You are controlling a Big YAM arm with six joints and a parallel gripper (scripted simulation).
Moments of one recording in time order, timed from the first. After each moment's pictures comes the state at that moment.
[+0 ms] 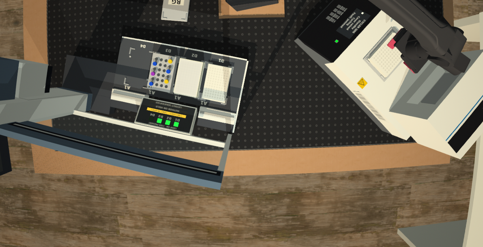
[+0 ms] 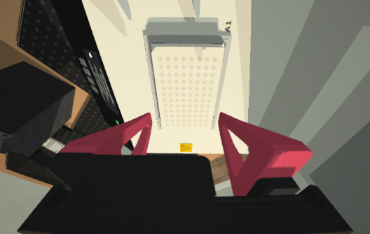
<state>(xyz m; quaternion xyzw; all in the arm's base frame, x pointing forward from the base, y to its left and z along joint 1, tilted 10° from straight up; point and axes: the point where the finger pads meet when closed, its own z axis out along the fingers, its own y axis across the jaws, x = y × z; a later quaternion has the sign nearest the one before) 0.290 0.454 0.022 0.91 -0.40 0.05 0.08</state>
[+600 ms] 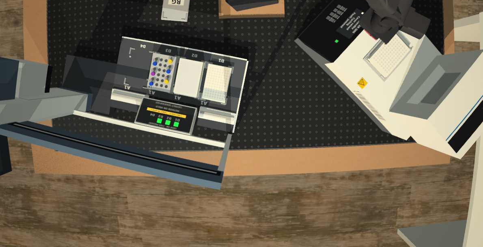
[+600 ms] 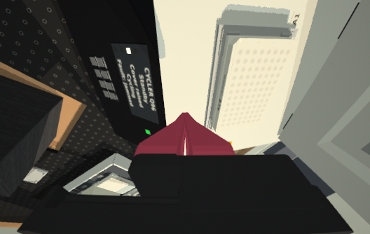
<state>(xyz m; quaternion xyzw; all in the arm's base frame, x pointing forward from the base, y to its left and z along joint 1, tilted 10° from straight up) 0.227 0.380 0.009 0.92 -0.39 0.09 -0.02</state>
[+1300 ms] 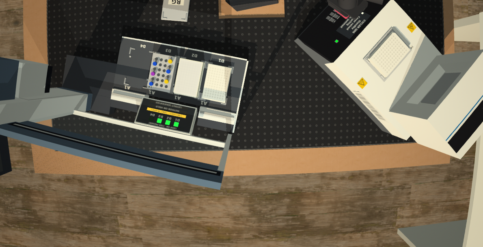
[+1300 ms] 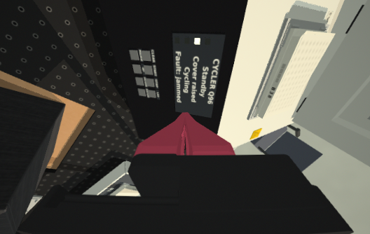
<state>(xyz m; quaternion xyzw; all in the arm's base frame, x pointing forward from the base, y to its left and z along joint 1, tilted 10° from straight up) 0.168 0.308 -0.004 0.91 -0.37 0.13 -0.11</state>
